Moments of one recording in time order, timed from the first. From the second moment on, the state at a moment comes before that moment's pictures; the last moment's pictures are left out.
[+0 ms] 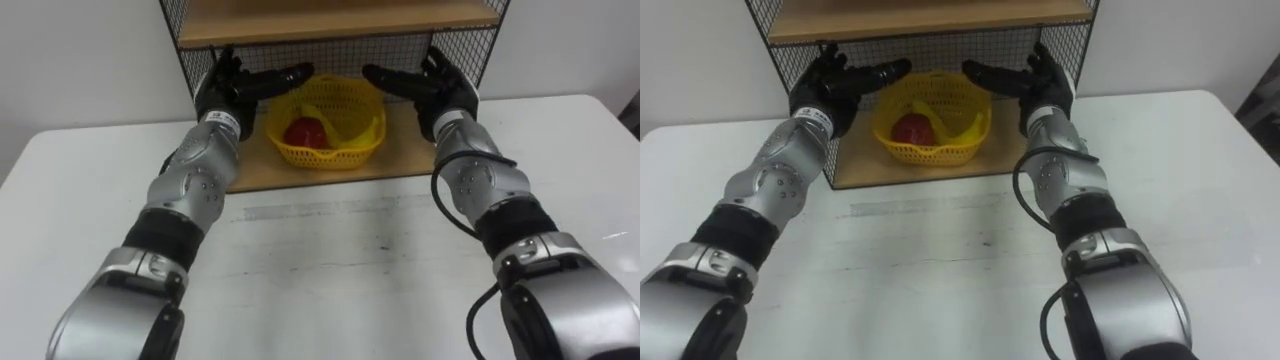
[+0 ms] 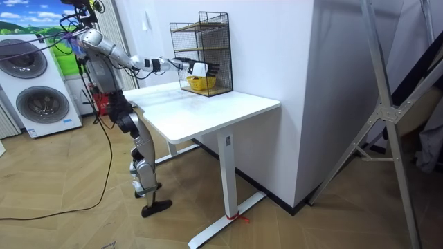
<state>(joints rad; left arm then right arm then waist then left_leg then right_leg) -0.73 0.14 -0.09 0.76 -0.73 0.05 0.20 -0.79 -0.18 0.09 0.92 0.66 0.02 -0.22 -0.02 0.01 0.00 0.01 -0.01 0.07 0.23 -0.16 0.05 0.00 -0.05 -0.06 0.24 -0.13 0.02</state>
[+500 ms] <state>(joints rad) -0.48 0.10 -0.10 0.51 -0.70 0.06 0.23 -0.48 -0.18 0.14 0.51 0.58 0.04 -0.19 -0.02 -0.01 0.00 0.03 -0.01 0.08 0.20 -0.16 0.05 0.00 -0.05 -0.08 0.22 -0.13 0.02</state>
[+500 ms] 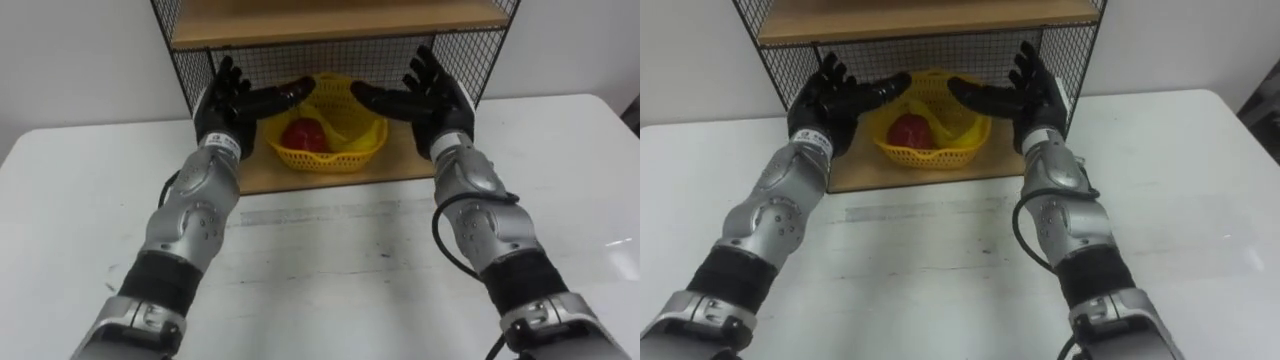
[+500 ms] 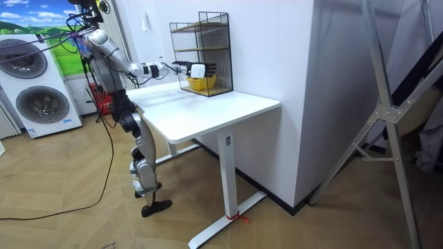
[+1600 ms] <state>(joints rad) 0.10 0.15 -0.16 0.00 -0.48 0.01 0.12 0.08 -0.18 0.14 0.03 0.51 -0.01 -0.08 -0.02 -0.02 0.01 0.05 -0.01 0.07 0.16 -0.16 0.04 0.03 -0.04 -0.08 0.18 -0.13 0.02</state>
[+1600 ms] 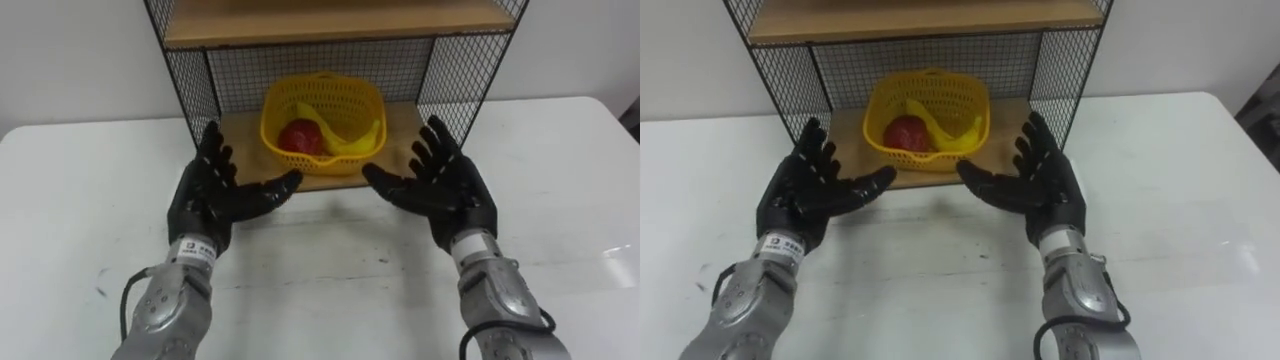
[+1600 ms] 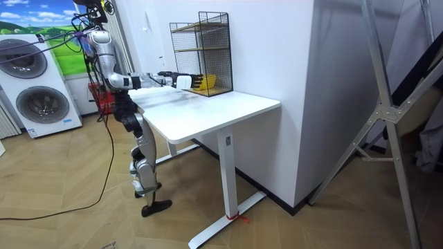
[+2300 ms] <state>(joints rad) 0.27 0.20 0.21 -0.41 -0.29 -0.19 0.28 0.28 -0.24 -0.19 -0.23 0.27 -0.19 -0.26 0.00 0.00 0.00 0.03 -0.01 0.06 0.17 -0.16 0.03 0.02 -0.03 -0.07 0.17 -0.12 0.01</state>
